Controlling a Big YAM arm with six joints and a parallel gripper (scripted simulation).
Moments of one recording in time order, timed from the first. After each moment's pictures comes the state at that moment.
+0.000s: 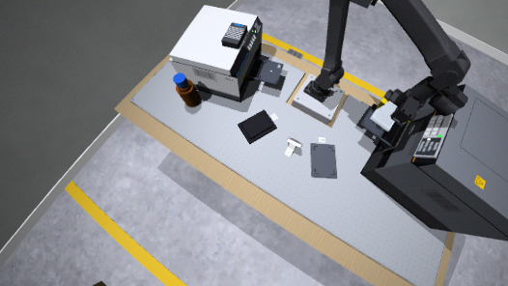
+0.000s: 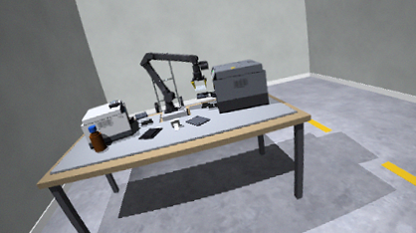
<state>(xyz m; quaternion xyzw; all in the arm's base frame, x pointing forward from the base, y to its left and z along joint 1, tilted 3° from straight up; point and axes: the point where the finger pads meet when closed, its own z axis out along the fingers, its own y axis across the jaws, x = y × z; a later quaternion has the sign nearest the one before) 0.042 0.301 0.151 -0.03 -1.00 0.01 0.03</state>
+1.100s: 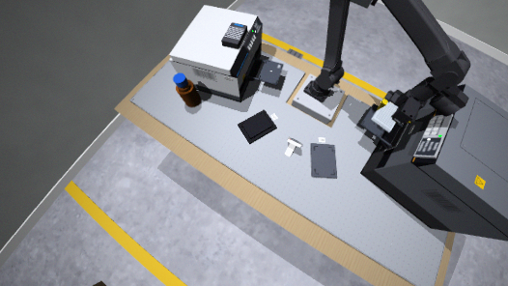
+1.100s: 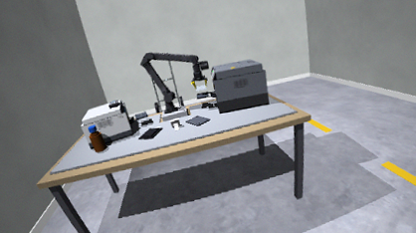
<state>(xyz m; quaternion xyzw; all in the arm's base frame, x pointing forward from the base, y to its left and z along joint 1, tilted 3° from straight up) 0.042 0.306 0.149 -0.03 -1.00 0.00 0.03</state>
